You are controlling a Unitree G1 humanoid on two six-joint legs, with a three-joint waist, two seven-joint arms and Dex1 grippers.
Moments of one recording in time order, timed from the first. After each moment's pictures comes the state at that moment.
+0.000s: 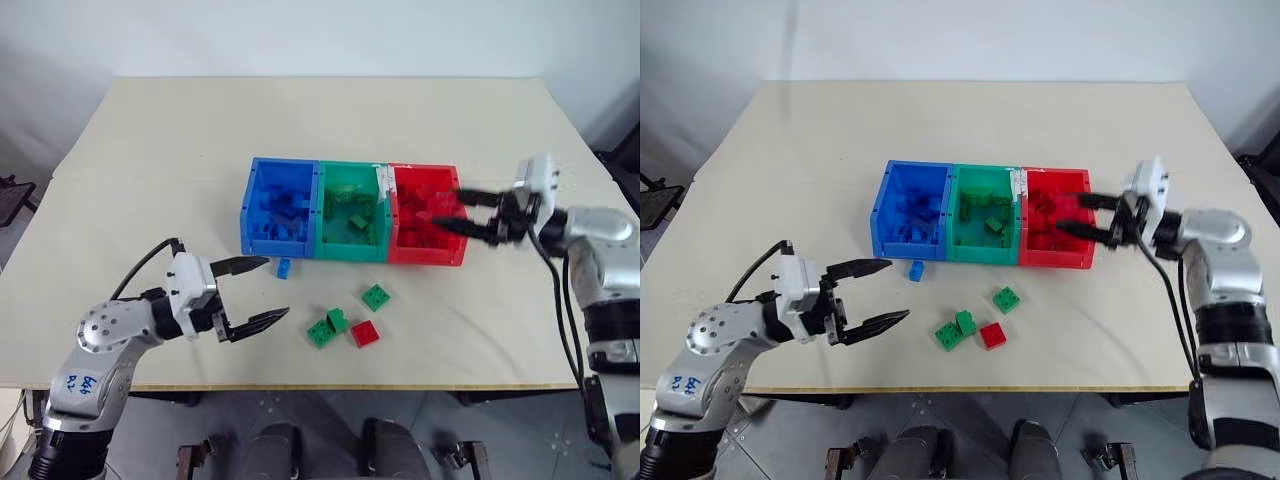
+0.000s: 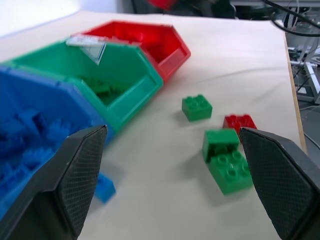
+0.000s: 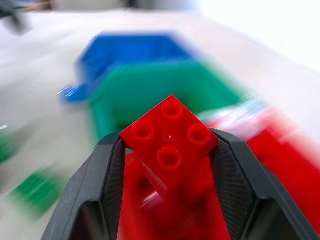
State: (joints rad) left arm -0.11 0.63 0.14 -0.37 -0.49 0.25 -0.92; right arm -0.80 -0.75 -0.04 0.54 0.44 0.05 1.22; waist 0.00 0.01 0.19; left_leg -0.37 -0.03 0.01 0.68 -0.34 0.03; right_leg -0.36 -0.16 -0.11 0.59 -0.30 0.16
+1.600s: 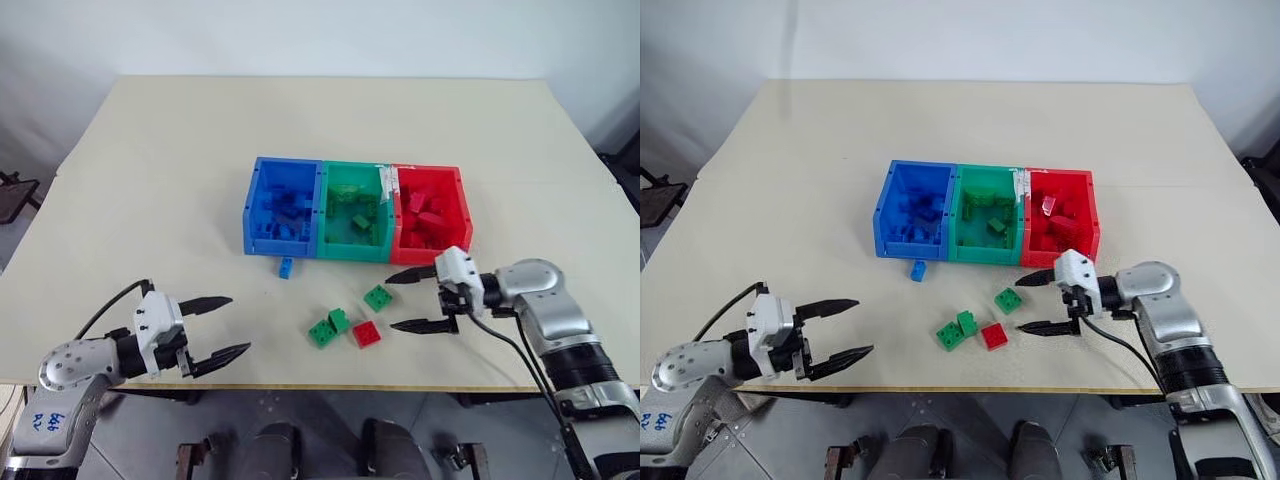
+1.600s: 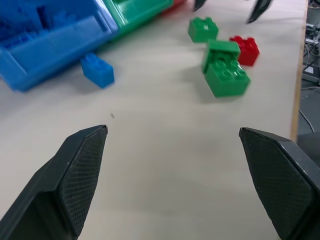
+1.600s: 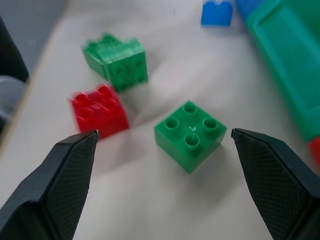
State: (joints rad) left arm 0.15 0.69 0.25 -0.26 -0.46 0.16 -1.02; right arm -0.53 -0.64 0.16 0.33 0.27 0.00 1.45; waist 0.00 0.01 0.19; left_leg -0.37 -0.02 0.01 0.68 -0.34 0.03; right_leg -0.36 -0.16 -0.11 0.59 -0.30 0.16
